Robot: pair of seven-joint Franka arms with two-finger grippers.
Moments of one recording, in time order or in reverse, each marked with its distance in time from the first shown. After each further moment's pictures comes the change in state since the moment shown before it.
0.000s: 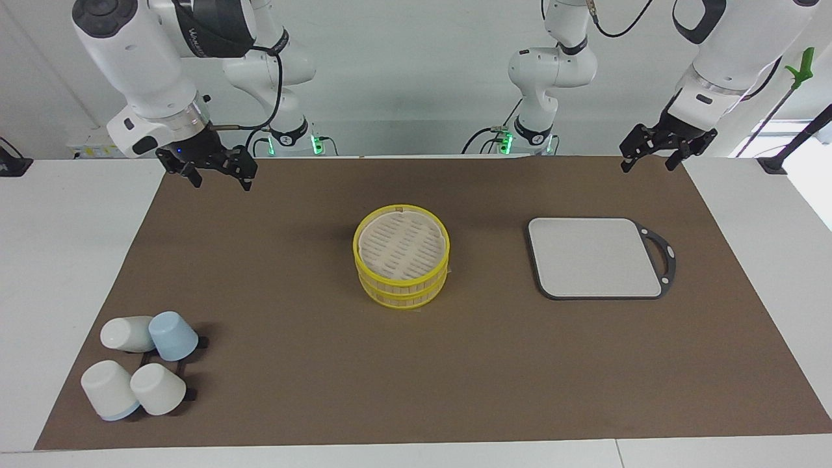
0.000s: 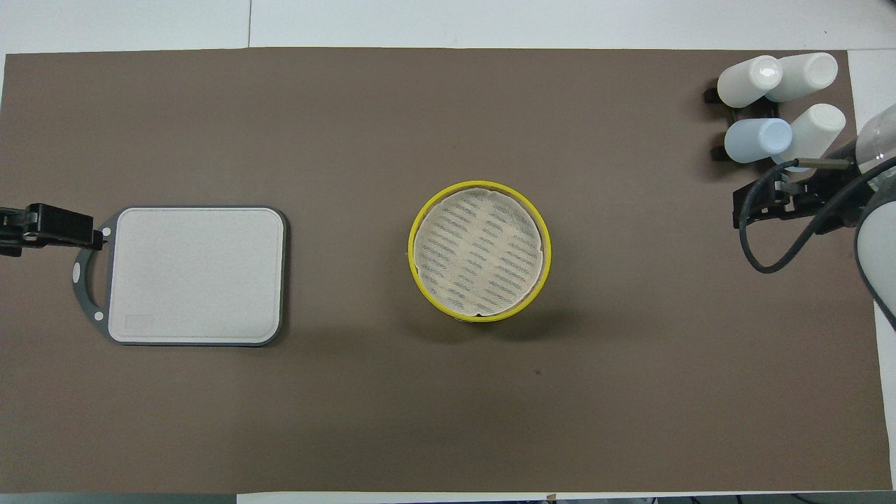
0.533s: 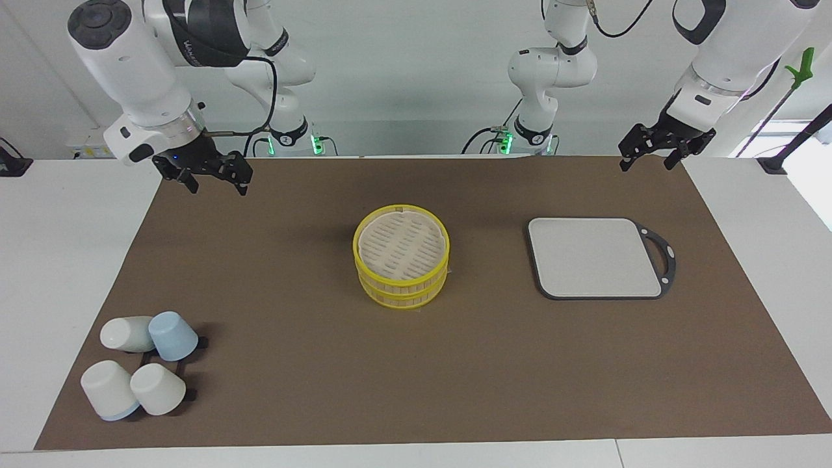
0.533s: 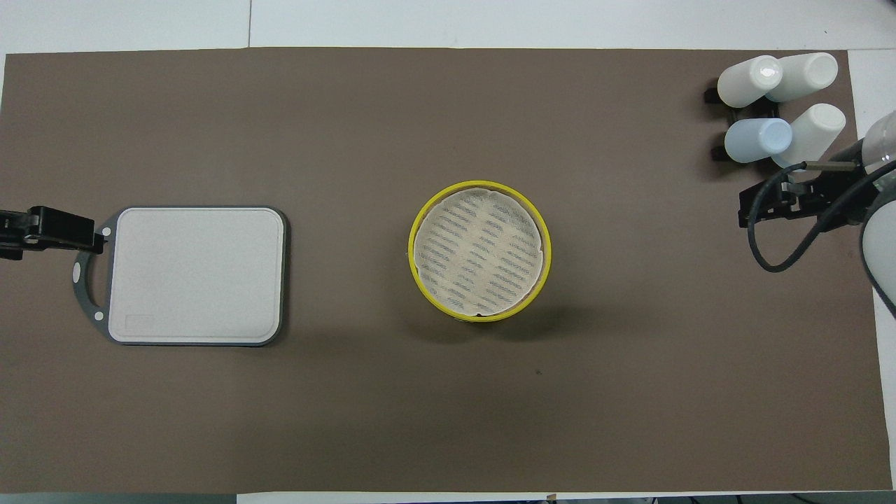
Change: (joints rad) left arm 0.000 0.000 0.000 0.000 0.000 -0.010 0.000; right arm -0.111 -0.003 0.089 -0.018 -0.005 0.029 -0.041
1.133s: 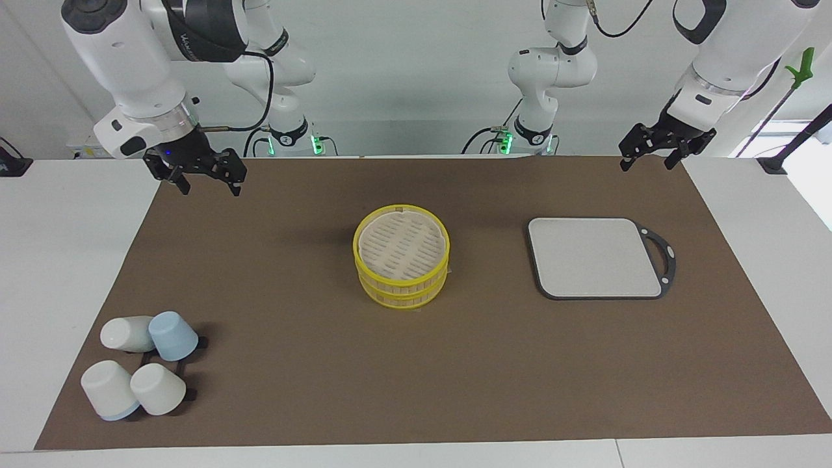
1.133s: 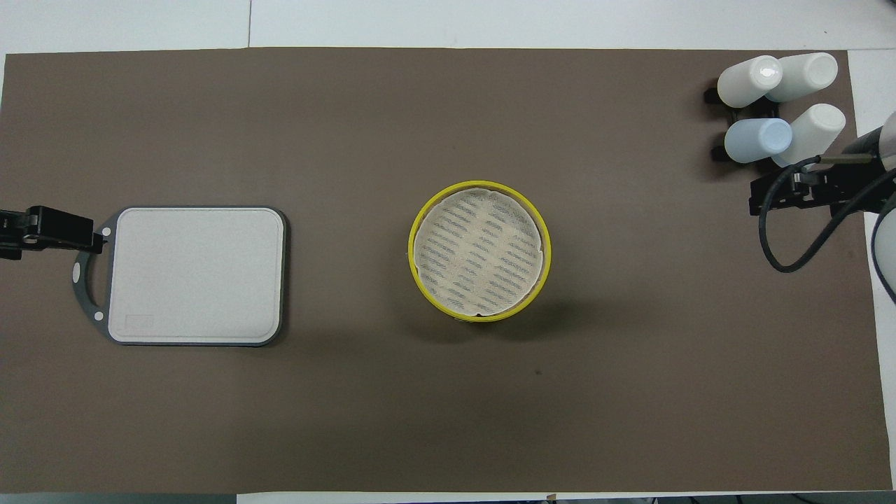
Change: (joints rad) left arm 0.000 0.000 0.000 0.002 0.000 0.000 0.000; right arm -0.010 -0.004 0.007 0.019 -0.018 0.042 -0.031
